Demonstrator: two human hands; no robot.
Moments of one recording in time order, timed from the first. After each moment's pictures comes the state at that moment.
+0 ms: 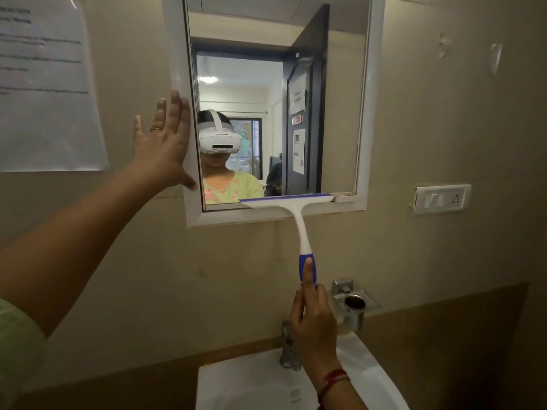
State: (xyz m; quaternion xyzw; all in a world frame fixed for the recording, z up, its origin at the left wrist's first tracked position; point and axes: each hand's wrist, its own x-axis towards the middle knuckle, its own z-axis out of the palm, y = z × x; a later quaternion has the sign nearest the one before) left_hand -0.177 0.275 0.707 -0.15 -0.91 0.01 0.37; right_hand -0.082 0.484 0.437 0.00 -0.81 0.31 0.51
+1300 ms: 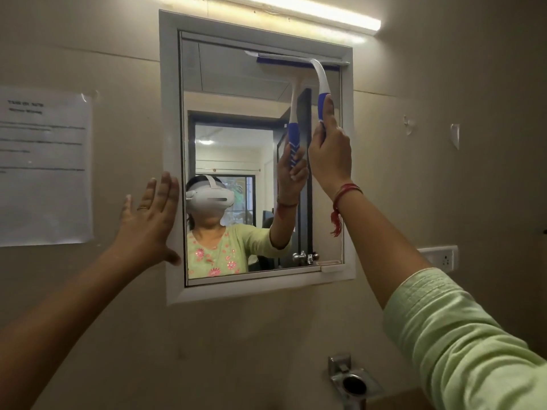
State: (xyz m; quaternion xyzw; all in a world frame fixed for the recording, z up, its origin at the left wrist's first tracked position) left_hand -0.176 0.274 0.710 -0.14 -0.93 0.02 0.35; right_hand -0.165 0.575 0.813 0.08 -0.65 0.24 0.72
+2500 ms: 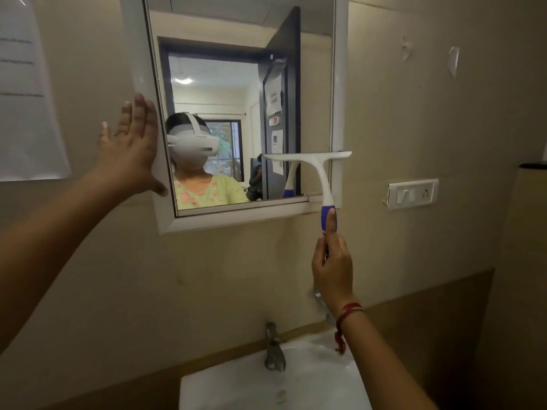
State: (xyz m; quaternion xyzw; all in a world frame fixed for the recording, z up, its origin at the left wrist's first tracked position) left_hand -0.176 0.277 0.707 -0.17 -0.91 0.00 0.37; right_hand -0.109 0.574 0.499 -0.01 -0.75 0.29 0.59
